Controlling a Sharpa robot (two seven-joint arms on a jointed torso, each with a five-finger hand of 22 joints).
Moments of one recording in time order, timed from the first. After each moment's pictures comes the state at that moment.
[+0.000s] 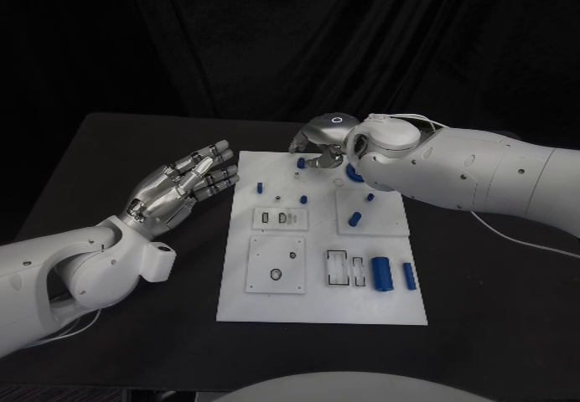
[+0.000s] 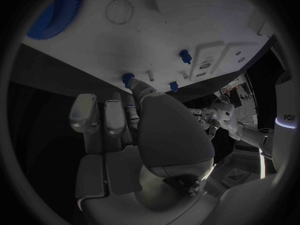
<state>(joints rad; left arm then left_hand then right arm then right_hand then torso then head) 1.24 -1.11 -0.21 1.72 -0.08 0.05 0.68 1.46 0.28 -0.16 0.24 0.49 0.34 0.06 0.05 0.04 0.15 0.18 0.17 0.04 0.20 0.28 0.13 0.04 0.10 0.10 0.29 0.07 0.03 1.44 -0.45 -0.23 1.11 -1.60 -0.25 0.00 1.48 -0.08 0.27 0.12 0.23 0.72 0.01 0.07 0.27 0.80 0.08 0.14 0.09 1.38 -0.02 1.28 1.09 0.09 1.27 0.09 1.23 1.21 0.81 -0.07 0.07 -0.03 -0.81</state>
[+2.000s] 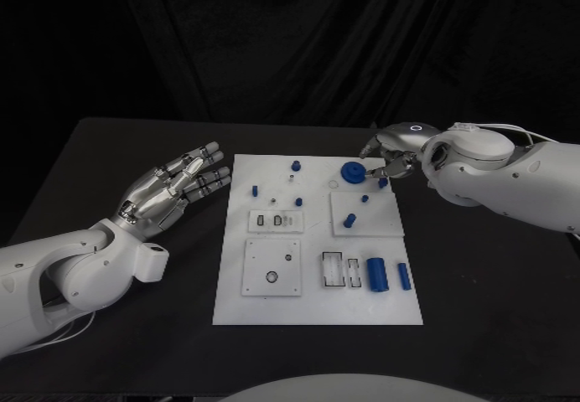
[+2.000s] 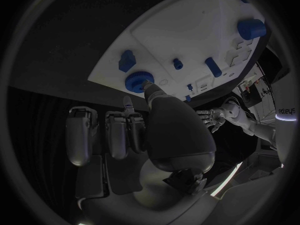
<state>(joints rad) 1.24 -1.12 -0.21 1.70 -0.05 0.06 0.68 1.46 0.28 -0.15 0.24 0.49 0.35 0.07 0.05 0.04 0.16 0.19 0.17 0.04 0.21 0.28 0.14 0.04 0.10 0.12 0.30 0.08 0.03 1.46 -0.83 -0.25 1.37 -1.60 -0.21 -0.14 1.32 -0.04 0.13 0.18 0.25 0.74 0.07 0.07 0.21 1.47 0.01 1.57 1.31 1.47 -0.05 1.57 1.31 0.04 1.46 0.07 1.48 1.31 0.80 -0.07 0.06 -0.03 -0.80</state>
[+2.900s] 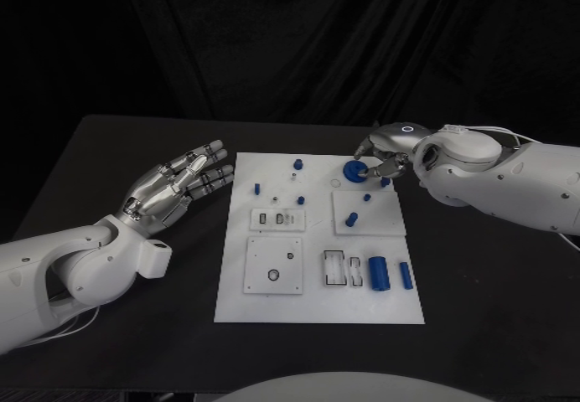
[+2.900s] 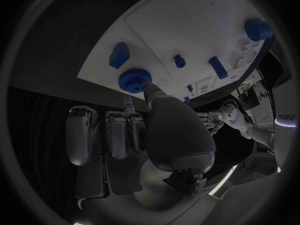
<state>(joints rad) 1.24 -1.11 -0.21 1.69 -0.05 0.07 0.68 1.46 0.28 -0.15 0.23 0.49 0.35 0.08 0.05 0.04 0.16 0.19 0.17 0.04 0.21 0.28 0.14 0.04 0.08 0.12 0.30 0.08 0.03 1.44 -0.78 -0.25 1.33 -1.62 -0.23 -0.12 1.31 -0.03 0.14 0.18 0.28 0.77 0.09 0.09 0.24 1.47 0.01 1.57 1.31 1.47 -0.05 1.57 1.31 0.04 1.46 0.07 1.47 1.31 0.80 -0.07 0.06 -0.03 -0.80</state>
